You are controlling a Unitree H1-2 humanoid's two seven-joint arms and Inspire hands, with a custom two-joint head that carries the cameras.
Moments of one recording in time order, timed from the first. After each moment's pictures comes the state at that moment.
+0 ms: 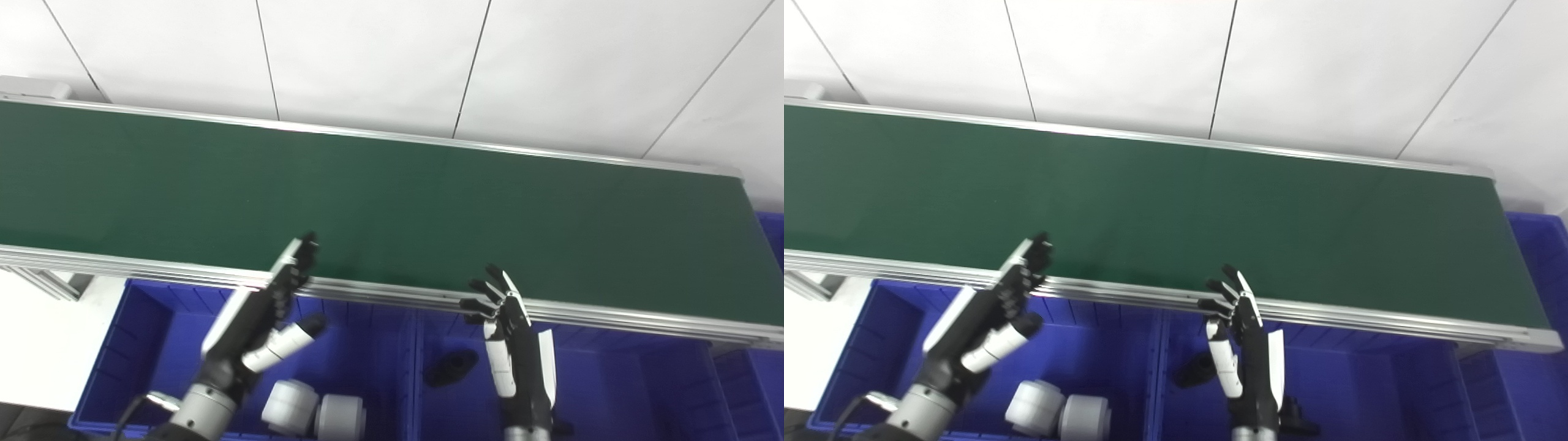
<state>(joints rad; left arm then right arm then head) 0.38 0.03 -0.11 -0.56 0.04 0.26 -0.29 0.47 0.17 0.18 -0.21 -0.34 -0.21 -0.16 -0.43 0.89</state>
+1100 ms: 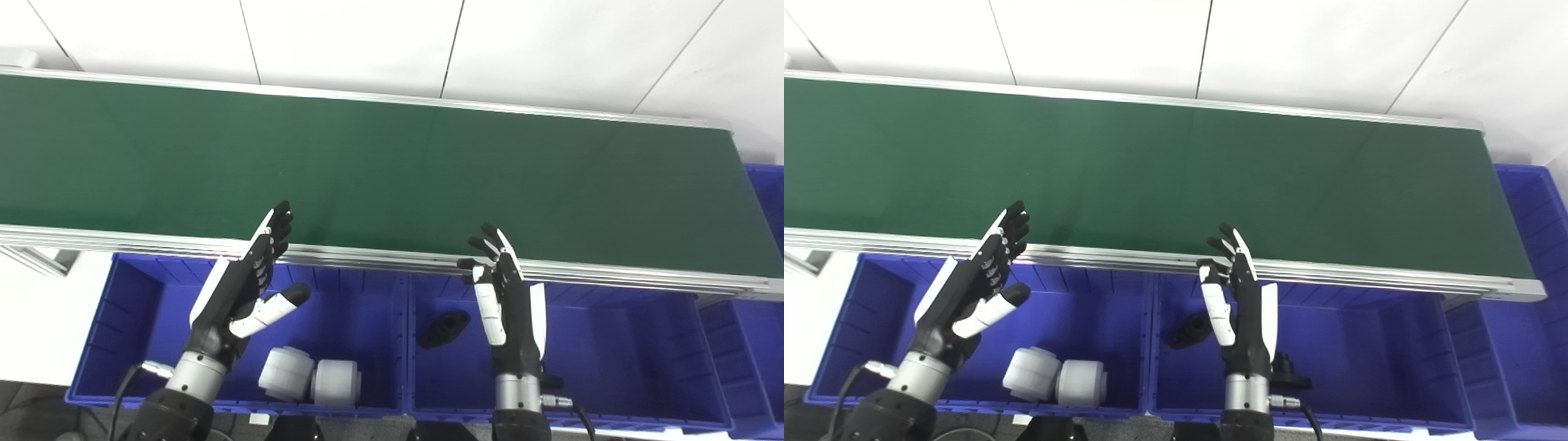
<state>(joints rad) 0.38 0.08 -0.16 -0.43 0.05 0.10 -0.20 0.46 0.15 0.20 -0.17 -0.36 -0.18 -0.24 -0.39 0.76</state>
